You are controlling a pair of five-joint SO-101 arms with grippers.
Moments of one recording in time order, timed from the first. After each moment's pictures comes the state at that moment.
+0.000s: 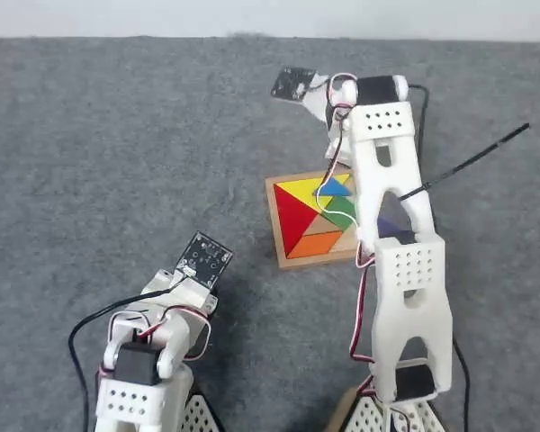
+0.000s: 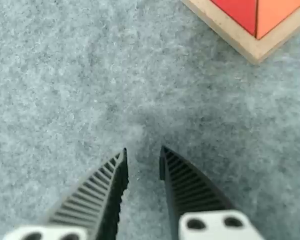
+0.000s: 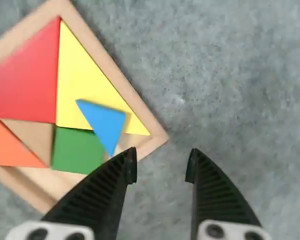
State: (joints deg) left arm 2.6 -102.5 97.2 71.7 -16.4; right arm -13.3 49.3 -62.9 97.8 53.2
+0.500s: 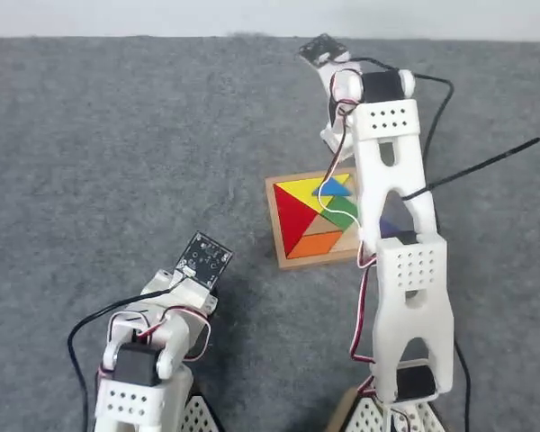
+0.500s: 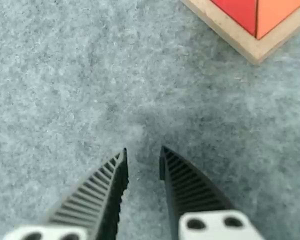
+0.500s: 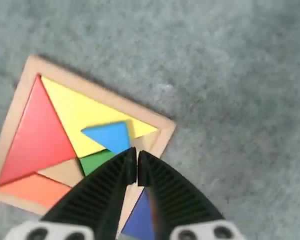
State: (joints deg) left arm 2.6 -102.5 97.2 71.7 -16.4; right arm -12.7 49.1 -66.7 100.4 23.8
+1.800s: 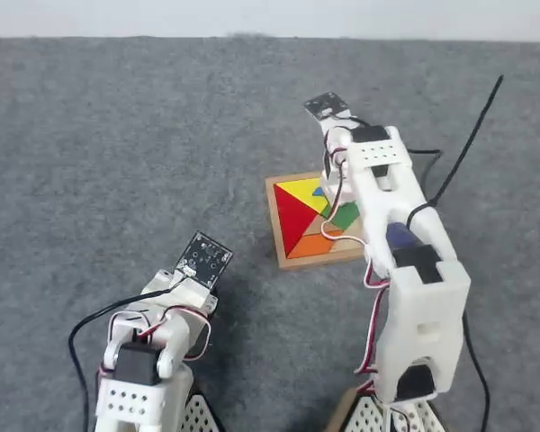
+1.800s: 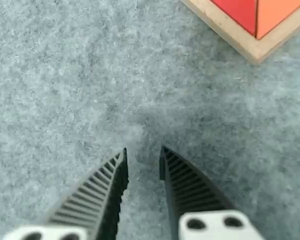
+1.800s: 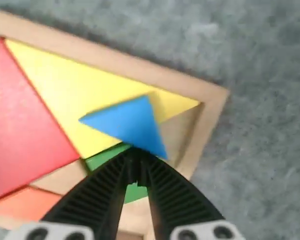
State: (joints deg) left arm 2.6 -102.5 97.2 71.7 -16.4; right arm -13.0 29.2 -8.7 67.8 16.9
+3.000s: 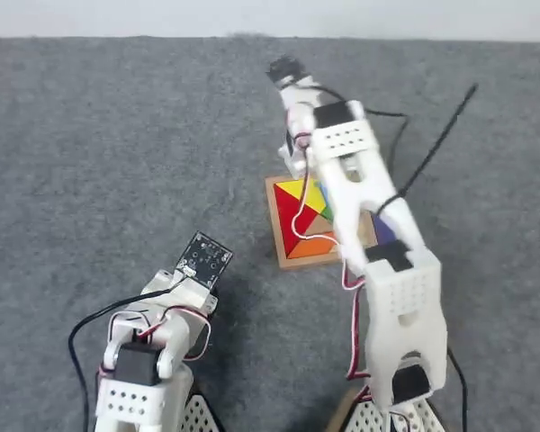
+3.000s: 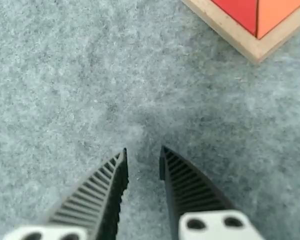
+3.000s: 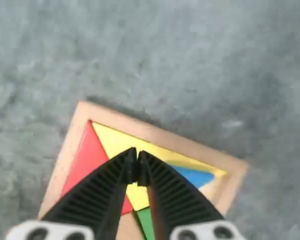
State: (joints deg) left arm 2.6 -102.5 97.2 71.7 -16.4; right arm -21.7 38.0 -29.9 73.1 12.7
